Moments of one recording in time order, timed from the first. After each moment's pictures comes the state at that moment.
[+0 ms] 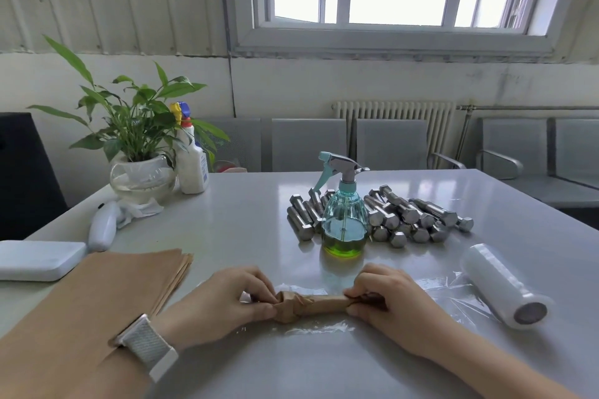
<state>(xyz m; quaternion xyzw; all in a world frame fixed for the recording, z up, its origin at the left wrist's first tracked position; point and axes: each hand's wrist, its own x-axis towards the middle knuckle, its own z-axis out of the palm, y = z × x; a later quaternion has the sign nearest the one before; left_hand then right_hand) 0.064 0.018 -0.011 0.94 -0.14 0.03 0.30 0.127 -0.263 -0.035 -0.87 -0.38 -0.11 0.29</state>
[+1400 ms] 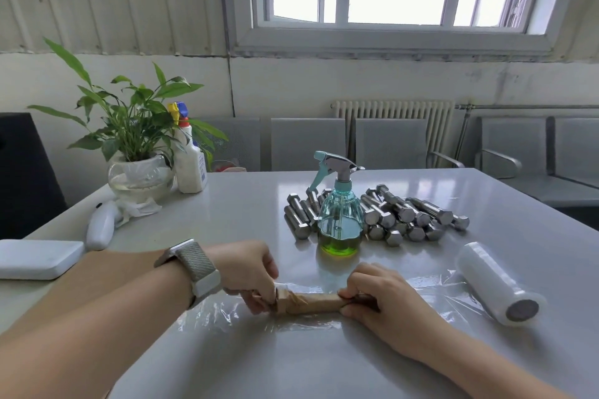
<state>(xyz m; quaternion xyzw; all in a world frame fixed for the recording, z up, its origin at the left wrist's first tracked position) 0.091 -0.017 0.039 0.93 0.06 -0.20 0.30 0.123 -0.261 -0.035 -0.86 -0.40 -0.15 0.28</state>
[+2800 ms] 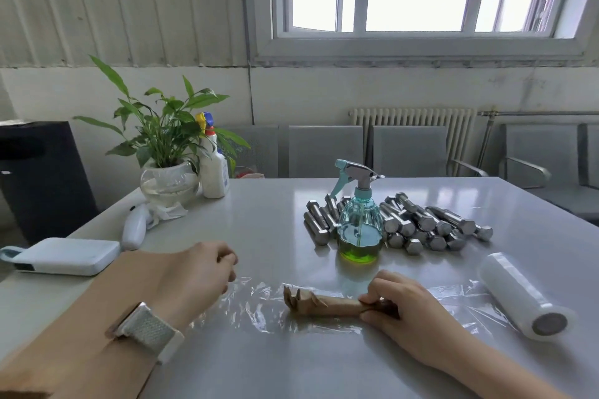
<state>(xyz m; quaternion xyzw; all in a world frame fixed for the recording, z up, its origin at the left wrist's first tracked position) 0.052 0.051 0.008 0.93 0.14 0.14 0.32 0.120 -0.262 -0.037 -0.87 -0.37 -0.13 0.29</state>
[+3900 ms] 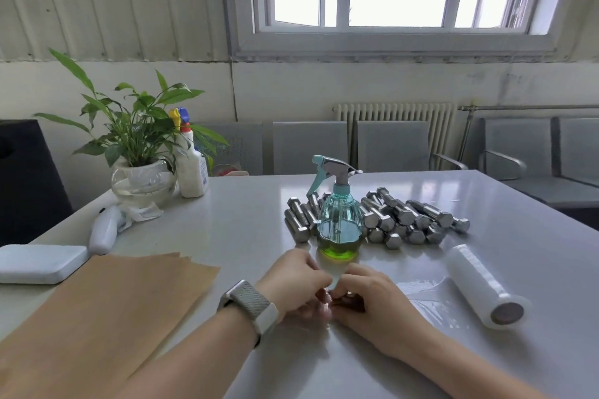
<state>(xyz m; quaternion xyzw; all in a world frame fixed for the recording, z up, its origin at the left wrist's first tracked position) 0.104 -0.082 -0.001 0.83 0.08 -0.08 0.55 0.123 -0.246 -0.038 -0.86 -0.38 -0.13 0.31</state>
